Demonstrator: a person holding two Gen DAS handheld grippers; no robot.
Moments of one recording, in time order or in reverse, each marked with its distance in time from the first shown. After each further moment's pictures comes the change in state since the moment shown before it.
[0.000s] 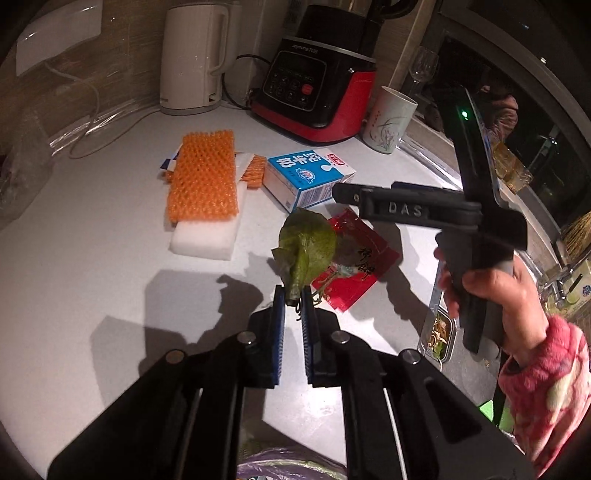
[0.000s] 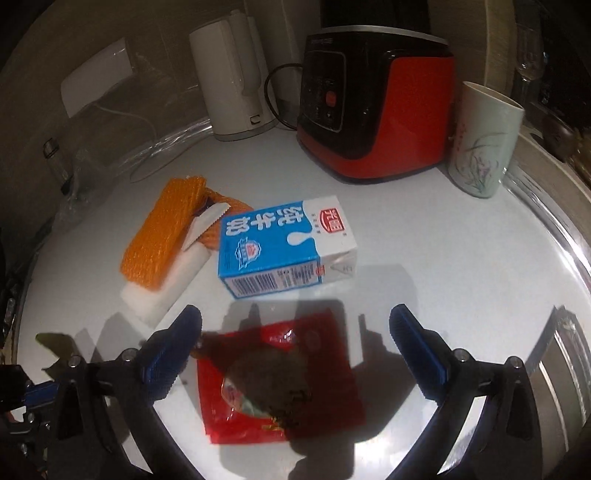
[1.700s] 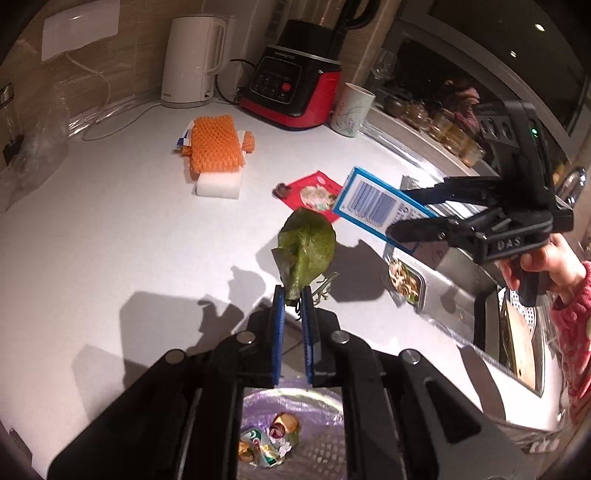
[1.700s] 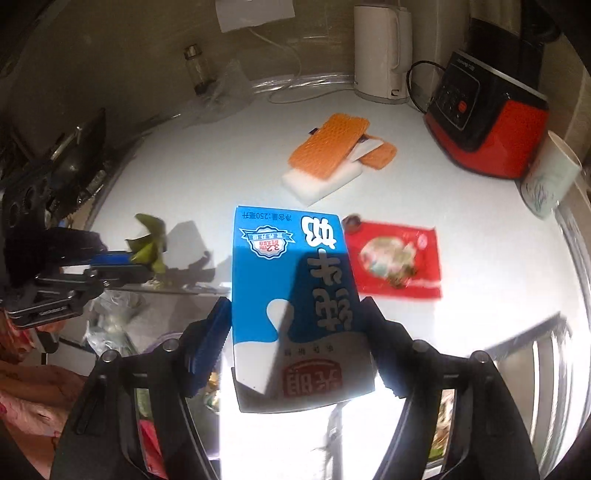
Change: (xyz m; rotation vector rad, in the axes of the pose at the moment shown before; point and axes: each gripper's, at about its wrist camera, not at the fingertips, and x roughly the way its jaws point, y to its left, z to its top) left arm -0.096 0.020 -0.088 0.079 0.003 -0.118; right arm -0.141 0.095 -0.120 -0.213 0.152 0.239
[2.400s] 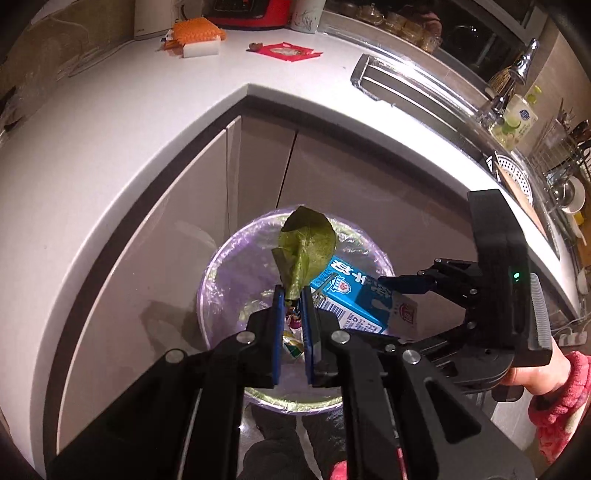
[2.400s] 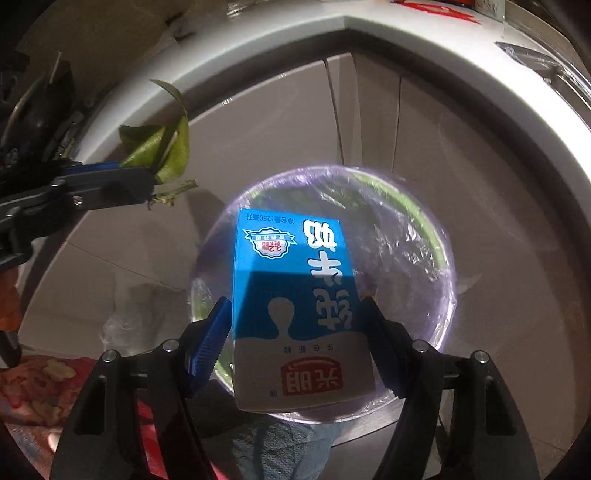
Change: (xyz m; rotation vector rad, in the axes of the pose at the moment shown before) left arm -0.019 0.019 -0.187 0.172 0.236 -0.027; right arm 0.142 0.180 -0.210 0.361 0.103 -0.149
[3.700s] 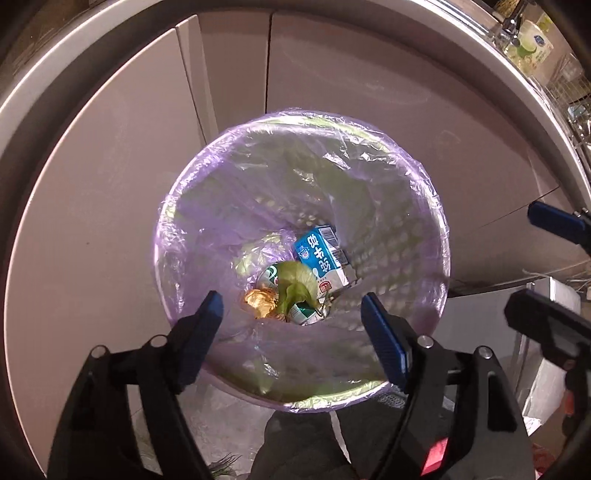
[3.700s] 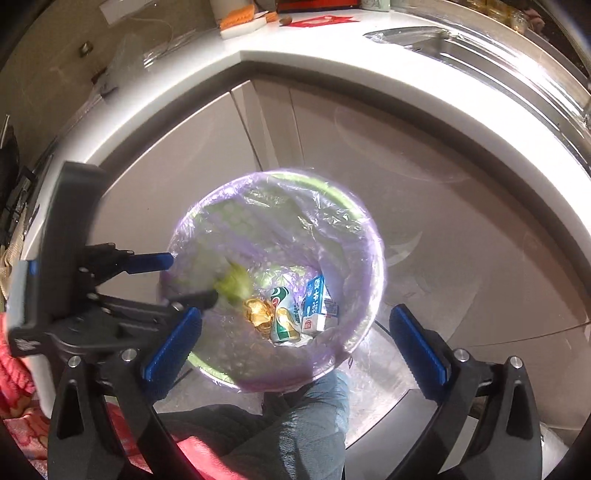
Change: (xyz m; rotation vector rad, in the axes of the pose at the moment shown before) left arm 0.093 -0.019 -0.033 0.116 0.219 0.052; right arm -0.084 -0.003 -0.044 0.279 -0.143 -0.177
